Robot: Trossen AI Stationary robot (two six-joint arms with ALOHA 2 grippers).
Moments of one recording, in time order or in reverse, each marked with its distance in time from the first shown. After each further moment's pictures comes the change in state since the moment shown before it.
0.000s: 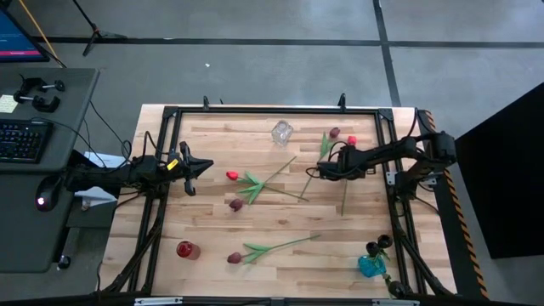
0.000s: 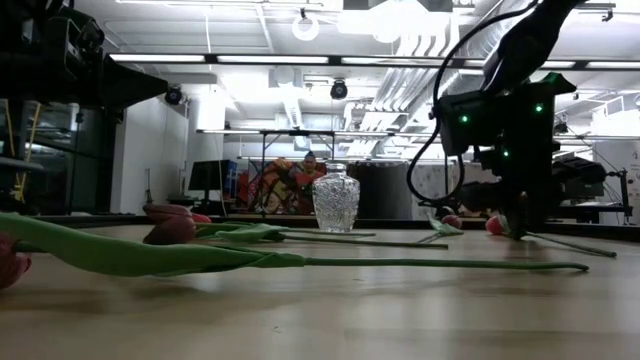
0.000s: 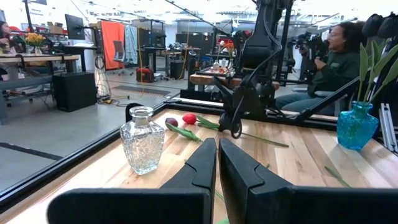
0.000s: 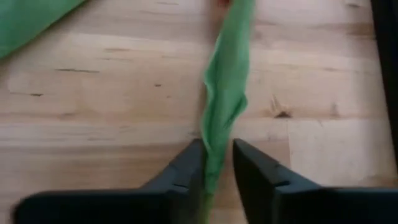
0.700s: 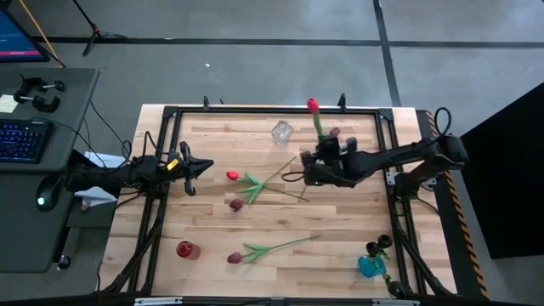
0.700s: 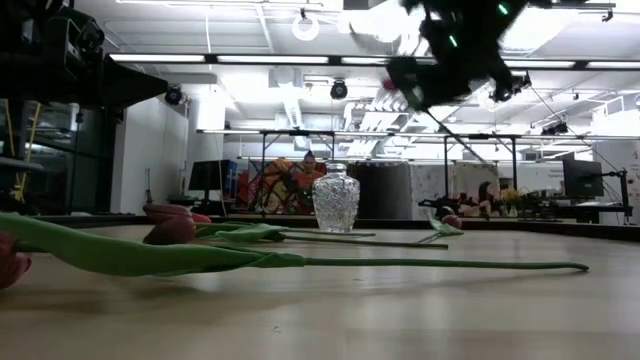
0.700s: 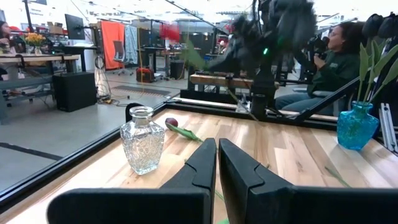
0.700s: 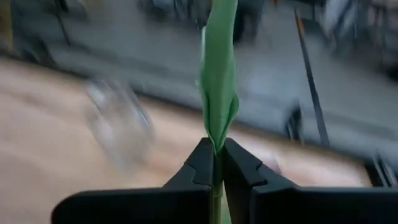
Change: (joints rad) left arm 0.000 0.000 0.000 0.000 0.000 0.000; right arm 0.235 -0.097 0.378 0.076 0.654 -0.390
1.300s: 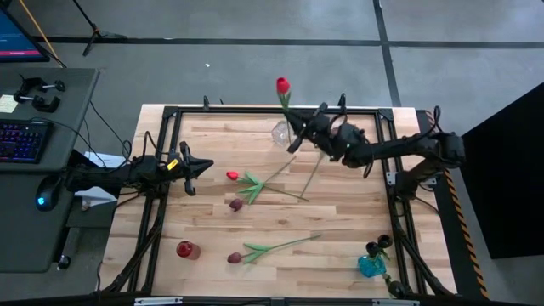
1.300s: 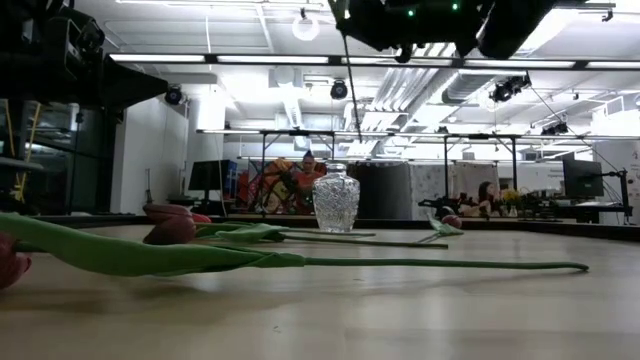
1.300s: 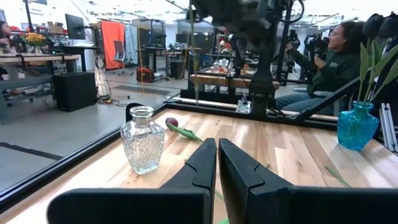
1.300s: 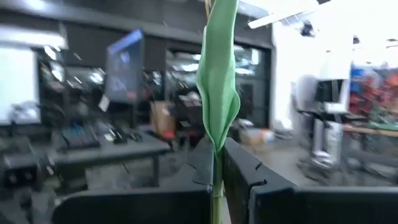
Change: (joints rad) left arm 0.000 0.000 0.000 0.000 0.000 0.000; right arm -0.251 0.007 -0.252 1.798 -0.777 -1.186
